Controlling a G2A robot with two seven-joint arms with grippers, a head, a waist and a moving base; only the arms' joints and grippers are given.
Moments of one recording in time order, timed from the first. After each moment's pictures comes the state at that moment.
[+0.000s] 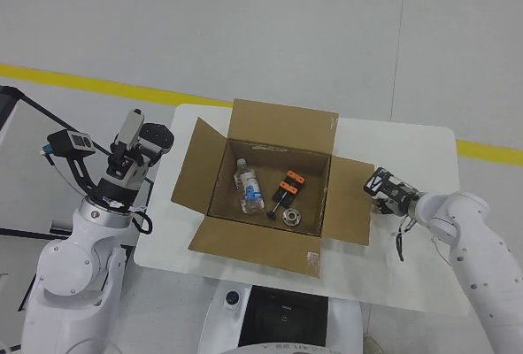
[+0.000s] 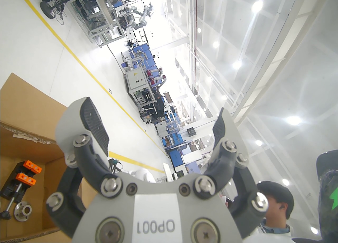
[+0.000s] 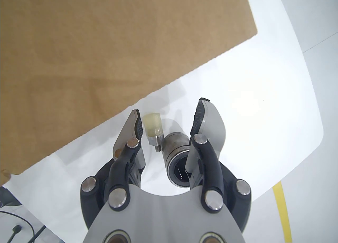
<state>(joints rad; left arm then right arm) 1.79 -1.23 -1.76 -2.30 -0.25 -0.08 -0.30 -1.29 -0.99 1.31 -1.47 -1.34 -0.67 0.64</state>
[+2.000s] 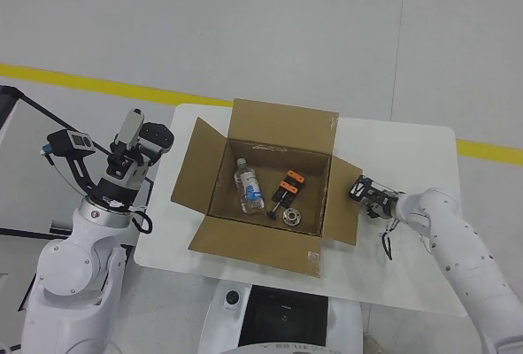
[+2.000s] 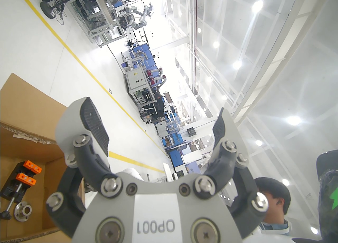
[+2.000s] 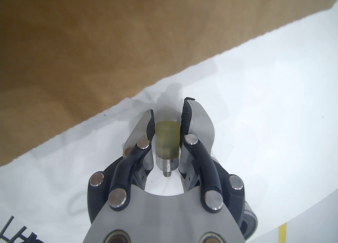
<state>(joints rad) 1.79 -1.23 -1.76 -2.30 -0.25 -0.08 -0.30 -1.14 -1.03 1.11 -1.23 -1.40 -0.67 0.58</state>
